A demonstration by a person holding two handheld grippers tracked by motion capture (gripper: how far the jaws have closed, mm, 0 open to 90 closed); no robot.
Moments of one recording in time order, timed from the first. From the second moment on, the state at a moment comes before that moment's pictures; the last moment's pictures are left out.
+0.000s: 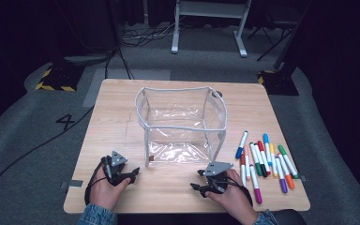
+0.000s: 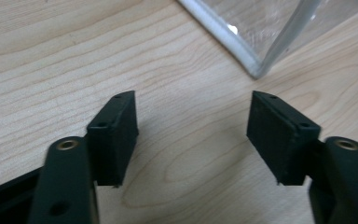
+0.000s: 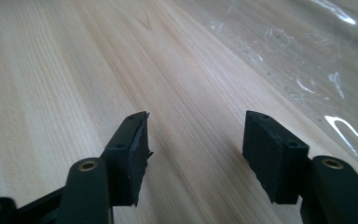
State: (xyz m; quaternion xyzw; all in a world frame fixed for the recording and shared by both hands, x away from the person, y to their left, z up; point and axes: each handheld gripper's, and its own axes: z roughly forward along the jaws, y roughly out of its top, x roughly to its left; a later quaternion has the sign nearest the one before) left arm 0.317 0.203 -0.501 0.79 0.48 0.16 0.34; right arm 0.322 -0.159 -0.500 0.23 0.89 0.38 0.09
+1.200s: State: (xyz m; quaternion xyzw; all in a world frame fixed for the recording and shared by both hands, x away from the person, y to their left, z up) left arm 0.334 0.174 -0.429 0.80 0.38 0.16 0.44; right arm 0.373 -0.225 -0.396 0.29 0.86 0.39 0.15
